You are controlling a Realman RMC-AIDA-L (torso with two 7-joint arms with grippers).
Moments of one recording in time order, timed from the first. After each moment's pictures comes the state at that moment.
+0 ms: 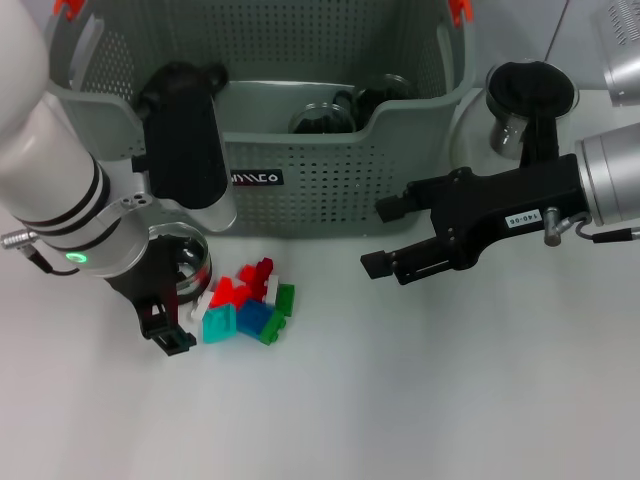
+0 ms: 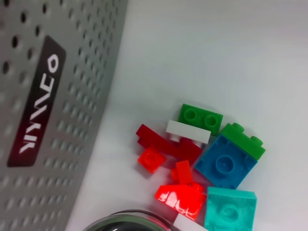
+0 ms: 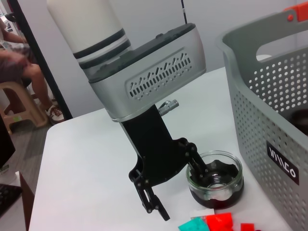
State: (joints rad) left arm -0.60 -2.17 1.37 1.28 2.86 1.55 -2.01; right arm 0.72 2.06 -1.03 -0.86 -2.03 -1.57 1.76
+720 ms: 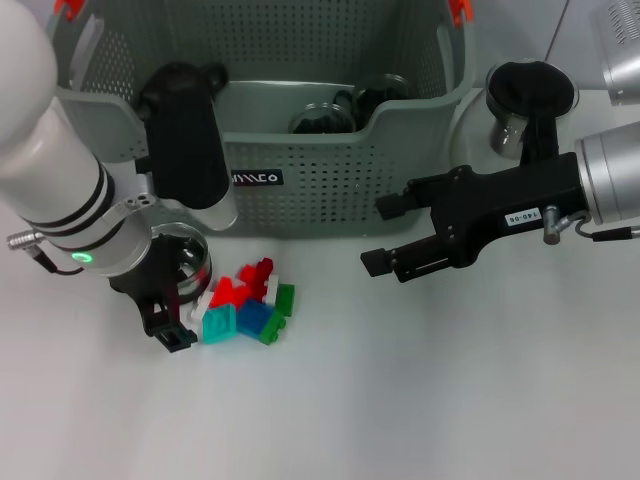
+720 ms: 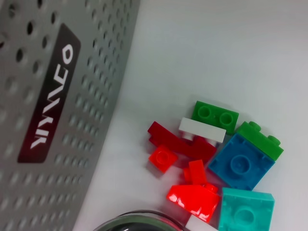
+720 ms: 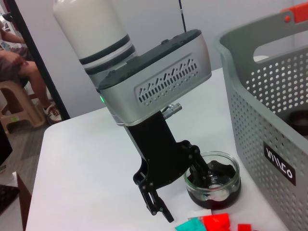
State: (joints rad) left arm -0.62 -2.16 1.37 1.22 2.86 1.50 -2.02; right arm 0.72 2.06 -1.03 -0.86 -2.03 -1.56 1.76
